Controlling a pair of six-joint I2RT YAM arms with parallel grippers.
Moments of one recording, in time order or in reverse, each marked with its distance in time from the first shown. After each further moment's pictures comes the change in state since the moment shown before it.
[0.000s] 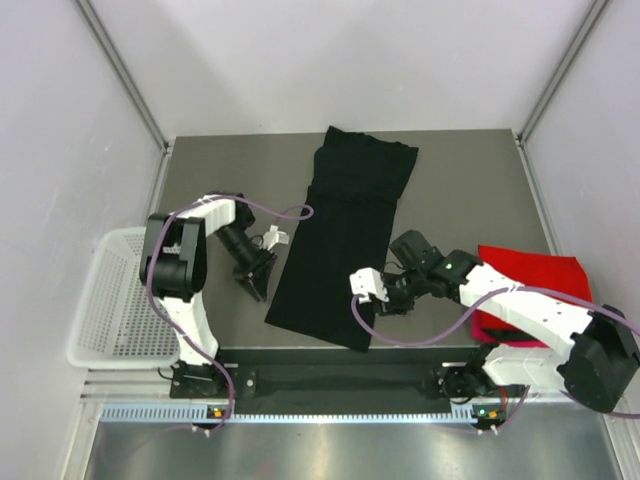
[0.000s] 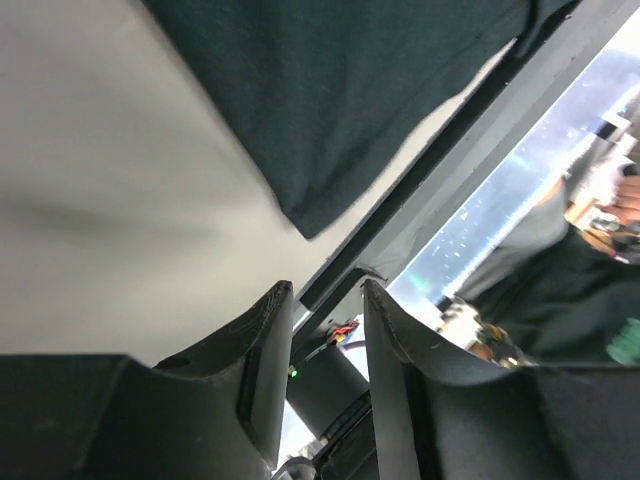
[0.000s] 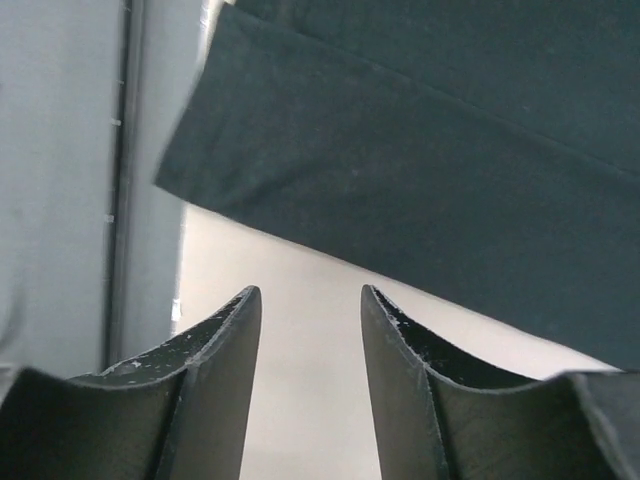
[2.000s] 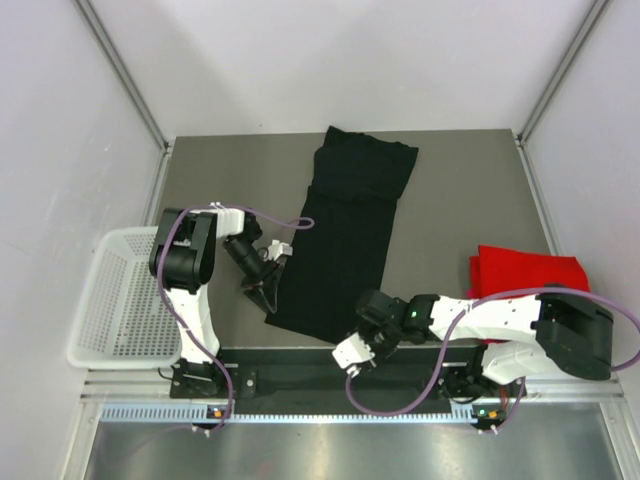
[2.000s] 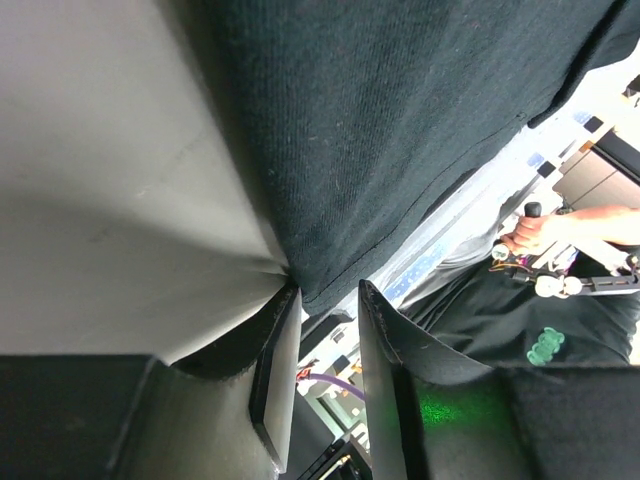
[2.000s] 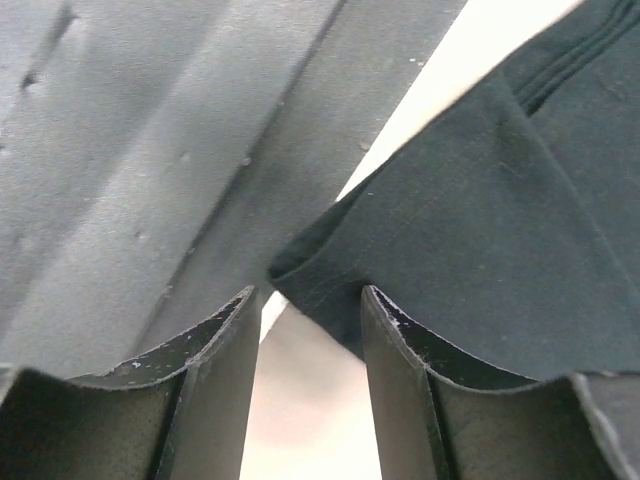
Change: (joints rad) left arm -0.037 0.126 -0.099 0.166 0.047 -0.193; right arm 0.420 0.145 -0.217 0.306 0.226 -0.127
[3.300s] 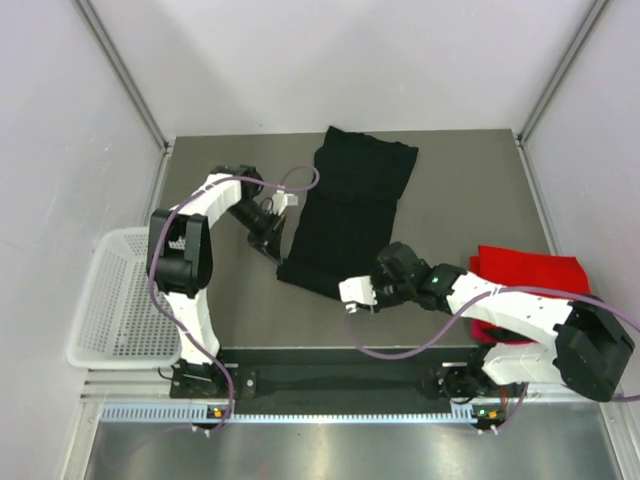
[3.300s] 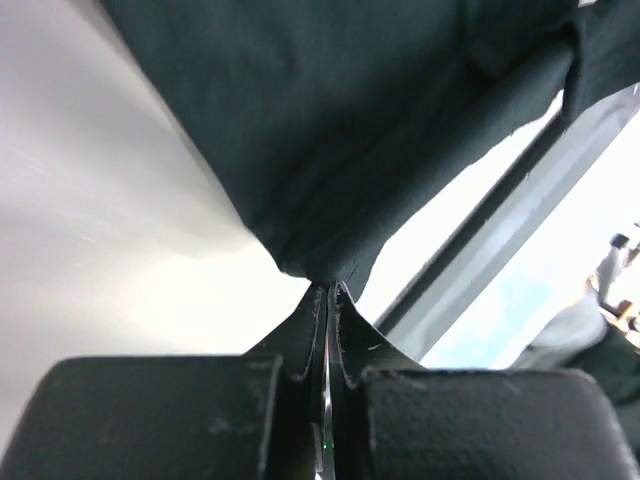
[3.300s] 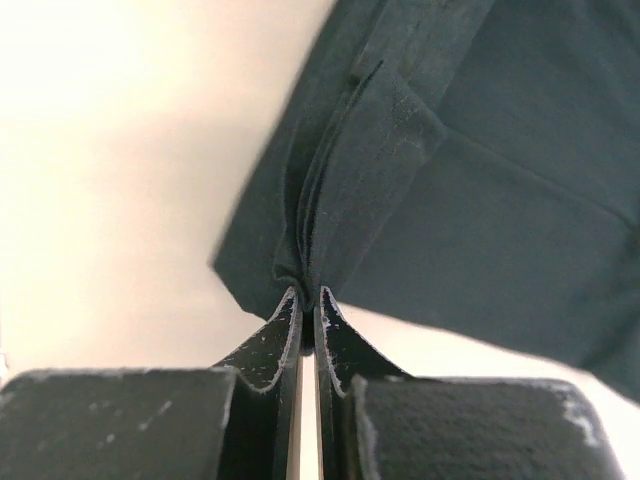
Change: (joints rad) left arm -0.012 -0.044 0.340 -0.042 0.008 0.037; right arm -0.301 -0.093 0.097 0.014 0.078 0.060
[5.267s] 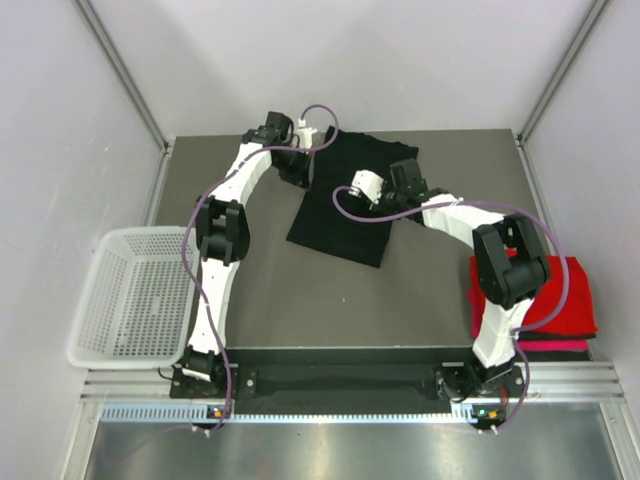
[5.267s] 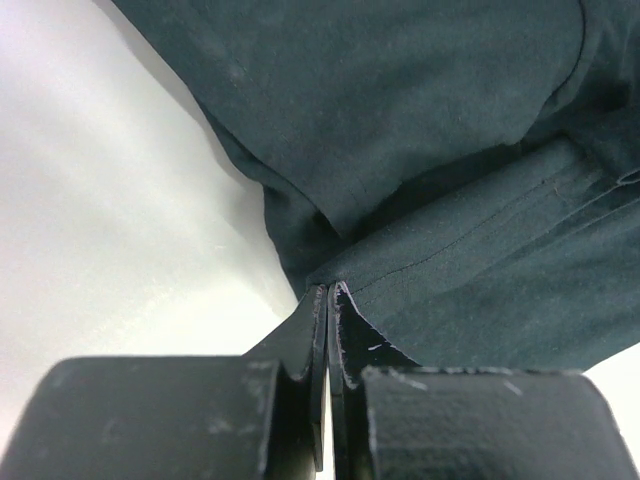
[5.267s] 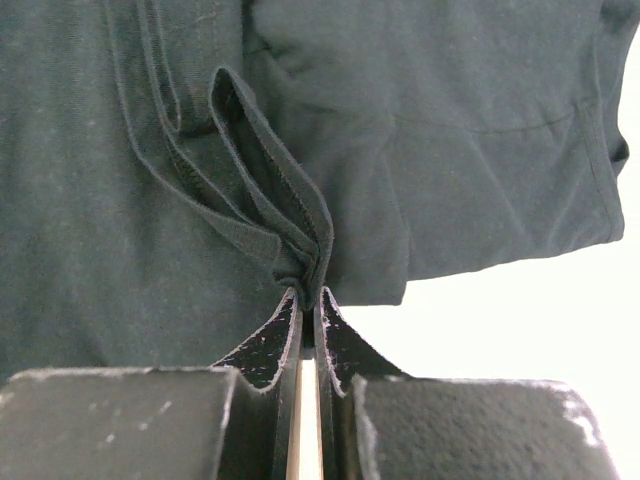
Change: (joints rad) left arm -0.066 0.555 0.943 0.240 -0.167 -0.215; right arm -0.476 0.632 0.554 0.207 0.061 0.098
